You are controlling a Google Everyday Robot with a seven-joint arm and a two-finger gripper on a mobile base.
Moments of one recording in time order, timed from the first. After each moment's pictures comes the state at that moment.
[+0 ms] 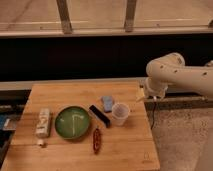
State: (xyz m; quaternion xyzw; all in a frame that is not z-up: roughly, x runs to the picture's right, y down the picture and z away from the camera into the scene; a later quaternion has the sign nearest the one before) arm 0.226 0.047 0.730 -0.16 0.17 0.63 0.74
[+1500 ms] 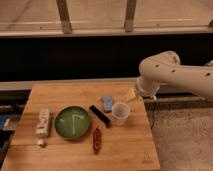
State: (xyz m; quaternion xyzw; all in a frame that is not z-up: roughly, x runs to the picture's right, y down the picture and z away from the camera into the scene) arm 0.146 0.045 0.690 -0.20 0.11 0.60 0.77
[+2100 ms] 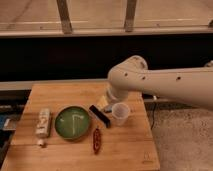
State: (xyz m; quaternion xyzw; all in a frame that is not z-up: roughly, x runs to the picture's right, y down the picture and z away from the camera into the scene) arm 0.000 0.069 0.669 -0.24 0.03 0.51 0.82
